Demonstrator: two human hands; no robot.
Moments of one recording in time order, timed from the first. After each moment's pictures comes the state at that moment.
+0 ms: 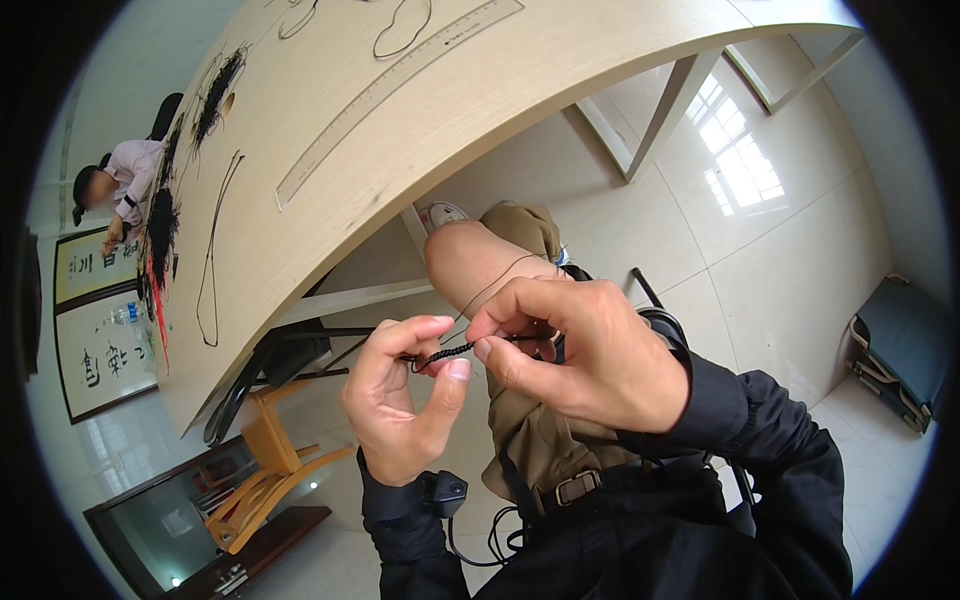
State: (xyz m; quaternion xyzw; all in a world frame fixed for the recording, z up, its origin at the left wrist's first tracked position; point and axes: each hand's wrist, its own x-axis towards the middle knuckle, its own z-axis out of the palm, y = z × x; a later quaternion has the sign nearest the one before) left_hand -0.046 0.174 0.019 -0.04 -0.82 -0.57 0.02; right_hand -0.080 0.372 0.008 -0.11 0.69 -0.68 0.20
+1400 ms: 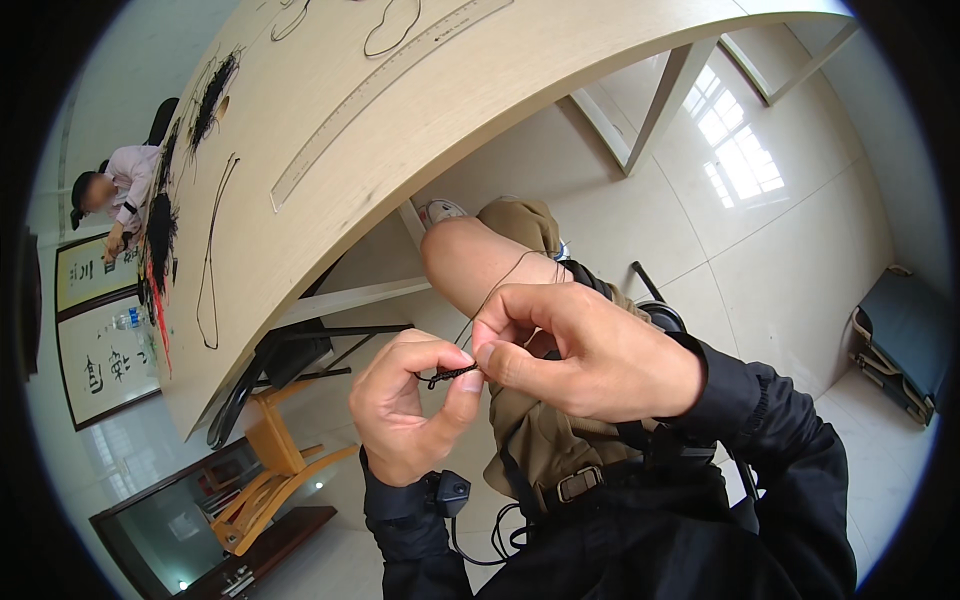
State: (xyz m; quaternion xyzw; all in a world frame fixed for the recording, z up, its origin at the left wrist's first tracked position) left_hand -0.044 0.171 0.019 -0.12 -0.83 -0.55 -0.01; right_hand -0.086 0.378 0.009 -0.07 0.56 -0.73 0.38
